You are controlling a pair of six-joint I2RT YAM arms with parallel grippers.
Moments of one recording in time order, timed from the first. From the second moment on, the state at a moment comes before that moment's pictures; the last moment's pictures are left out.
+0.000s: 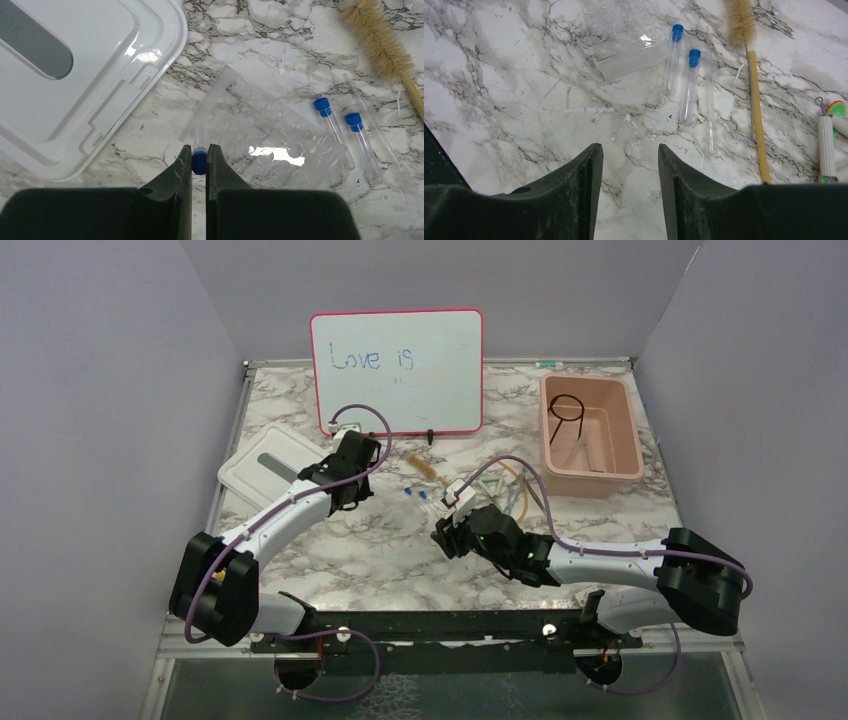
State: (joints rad) left arm -0.48 1.34 0.87 -0.49 -0.33 -0.51; right arm 1.09 1.32 0.54 0.35 0.24 0.16
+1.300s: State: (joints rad) left arm -0.48 1.35 0.86 -0.48 -0.37 -0.53; right arm 1.09 1.31 0.54 0.33 0.26 0.16
